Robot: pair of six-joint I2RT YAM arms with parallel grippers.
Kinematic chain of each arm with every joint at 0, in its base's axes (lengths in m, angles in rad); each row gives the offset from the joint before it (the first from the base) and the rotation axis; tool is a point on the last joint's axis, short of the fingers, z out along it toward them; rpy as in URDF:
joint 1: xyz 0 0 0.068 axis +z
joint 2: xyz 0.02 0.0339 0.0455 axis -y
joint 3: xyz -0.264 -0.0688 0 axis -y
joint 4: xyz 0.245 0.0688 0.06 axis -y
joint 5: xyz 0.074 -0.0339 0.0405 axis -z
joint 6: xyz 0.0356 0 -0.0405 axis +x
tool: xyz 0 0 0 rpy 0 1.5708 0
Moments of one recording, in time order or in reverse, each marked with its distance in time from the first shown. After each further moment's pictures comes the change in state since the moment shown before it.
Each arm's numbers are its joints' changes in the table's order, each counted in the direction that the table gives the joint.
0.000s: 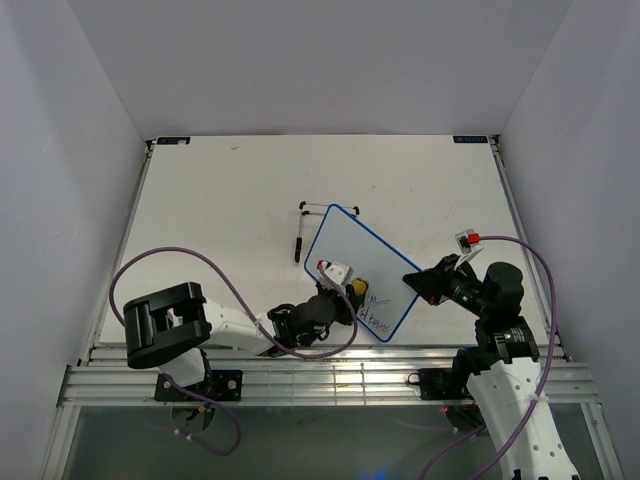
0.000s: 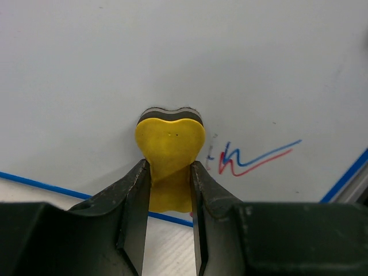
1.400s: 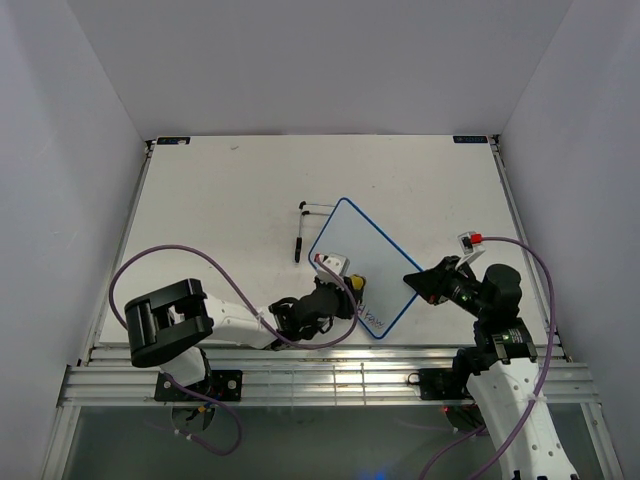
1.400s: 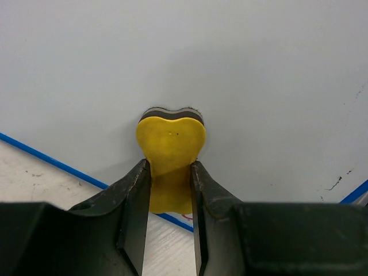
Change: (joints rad) left arm 0.043 -0.019 0.050 -0.103 0.000 -0.093; right arm 0.003 0.010 -0.028 0.022 0.037 0.089
